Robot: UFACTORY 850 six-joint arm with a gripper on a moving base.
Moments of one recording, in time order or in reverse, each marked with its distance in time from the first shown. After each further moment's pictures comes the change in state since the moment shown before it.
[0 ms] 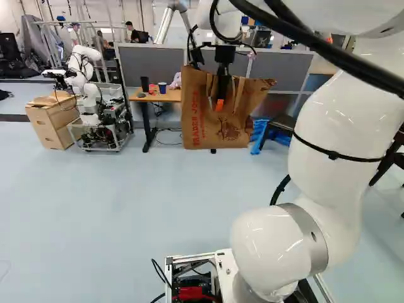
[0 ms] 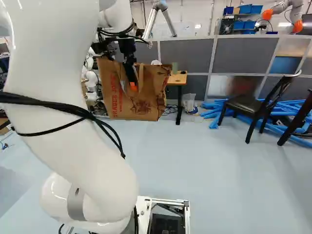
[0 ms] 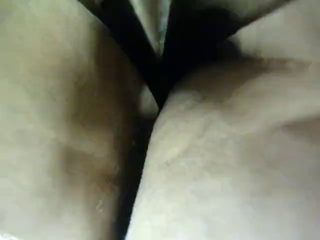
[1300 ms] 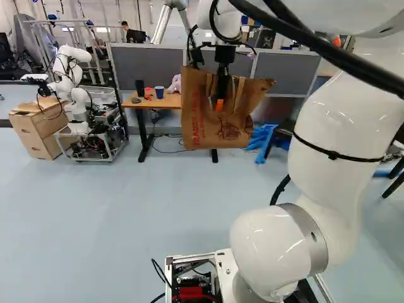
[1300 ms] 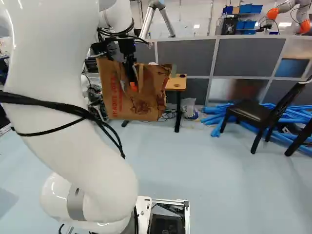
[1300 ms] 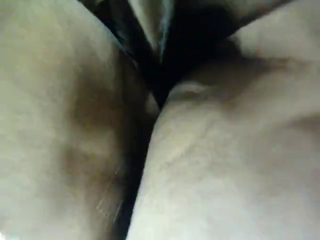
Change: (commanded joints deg) arm 0.0 0.0 0.0 0.0 0.0 0.0
